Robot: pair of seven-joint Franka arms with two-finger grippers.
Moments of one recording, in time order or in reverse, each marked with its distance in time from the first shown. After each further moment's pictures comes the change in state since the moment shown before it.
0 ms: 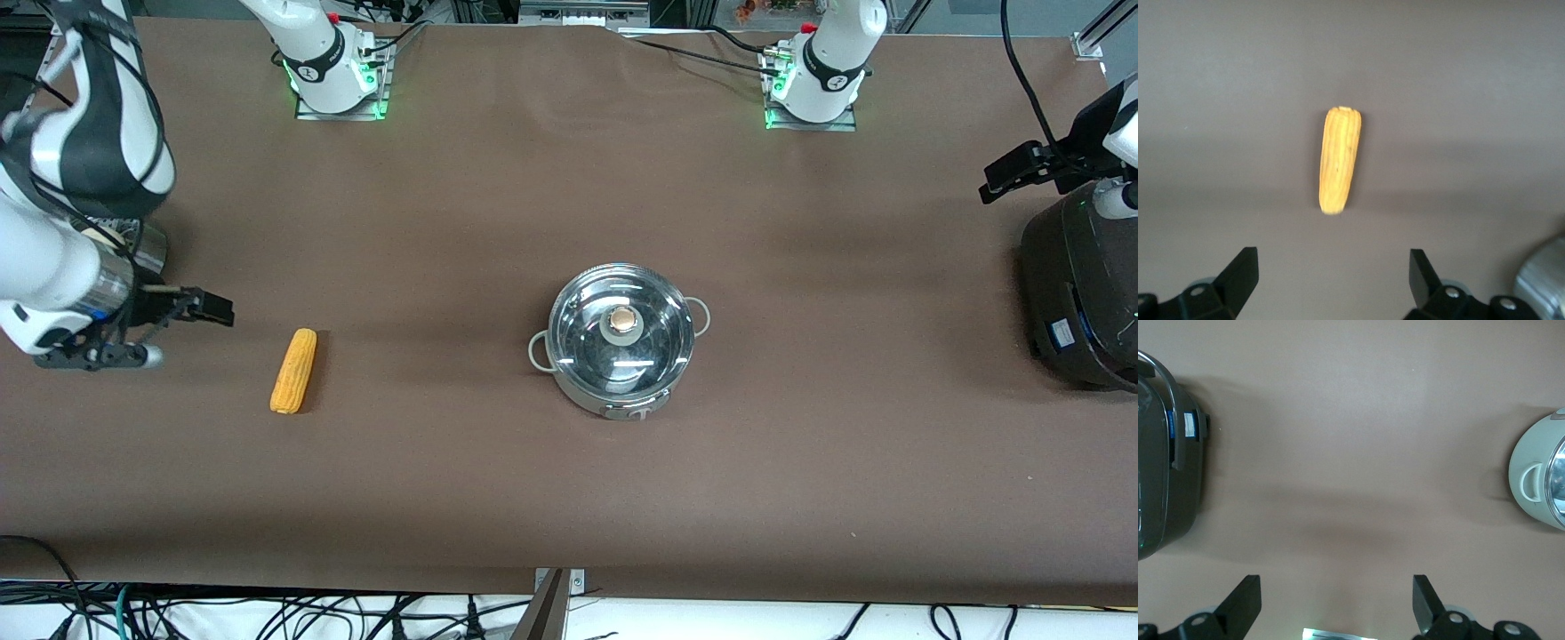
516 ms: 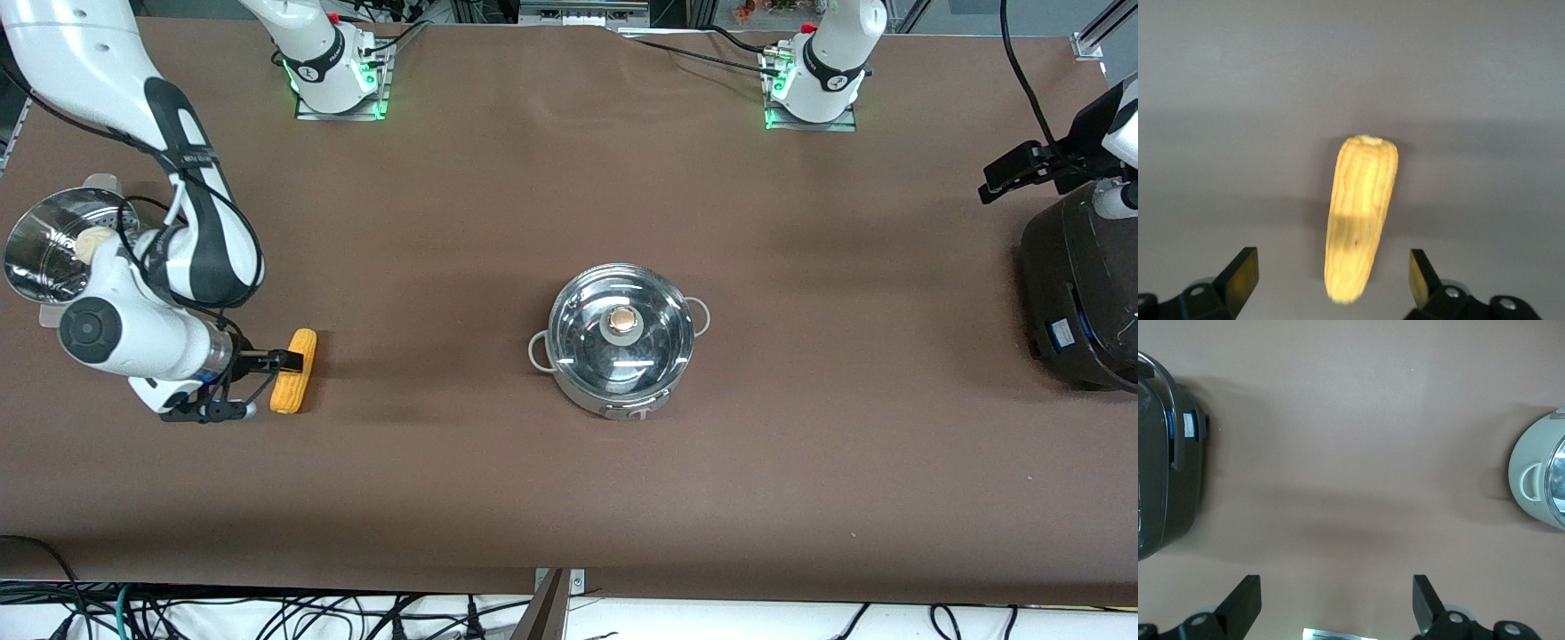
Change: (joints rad) left arm 0.000 0.000 -0.001 0.000 0.000 0.000 0.001; right arm 0.023 0.252 0.001 0.000 0.000 0.223 0.003
